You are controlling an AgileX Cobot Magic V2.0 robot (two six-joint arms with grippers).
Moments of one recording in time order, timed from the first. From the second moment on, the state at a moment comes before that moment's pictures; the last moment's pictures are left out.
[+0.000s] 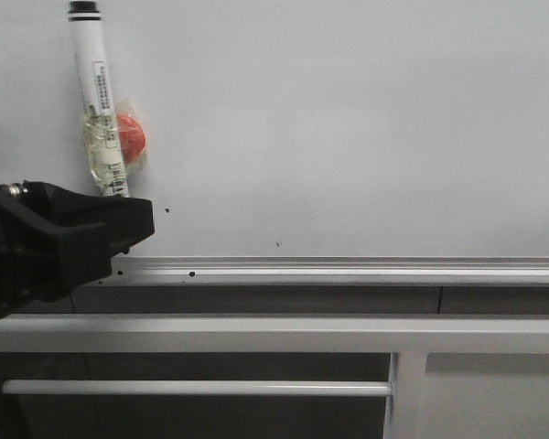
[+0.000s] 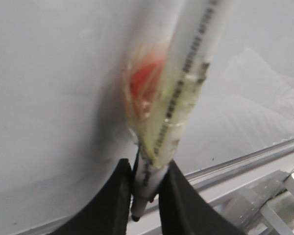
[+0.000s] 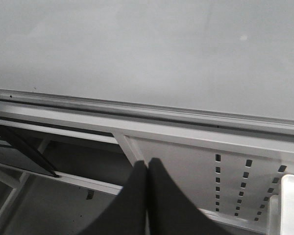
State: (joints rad) left arm -0.85 1.57 -0.18 -0.18 -1.14 -0.29; right arm 0.17 0.20 -0.37 0.15 0.73 0.03
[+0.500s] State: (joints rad) left arm -0.85 1.57 -0.18 -0.02 -1.14 -0.26; right arm 0.17 0.20 -0.37 0.15 0.73 0.03
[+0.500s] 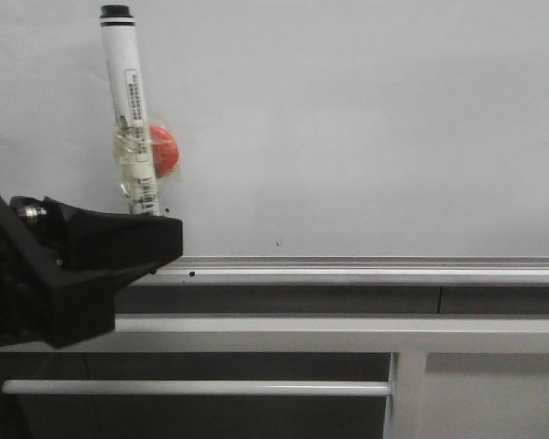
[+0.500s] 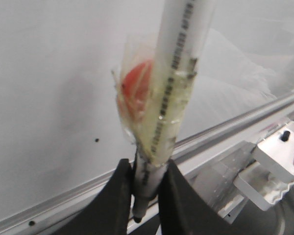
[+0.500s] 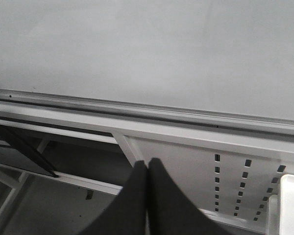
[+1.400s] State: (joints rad) left arm -0.85 1.56 -0.42 0.37 -0.84 -0.13; right arm 0.18 0.22 -0.36 0.11 0.51 0.03
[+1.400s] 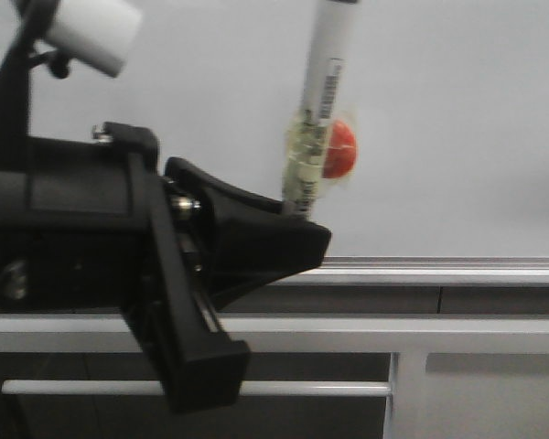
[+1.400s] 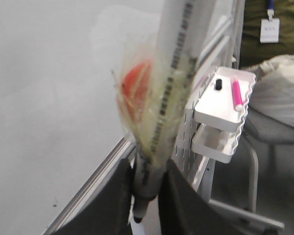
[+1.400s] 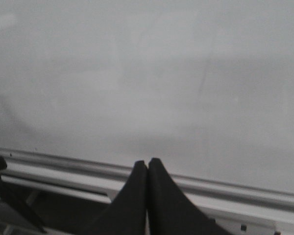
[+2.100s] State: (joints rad) left arm -1.07 1.34 -0.67 0.70 0.02 -0.13; right arm 0.63 0.45 -0.50 0.20 0.68 -0.28
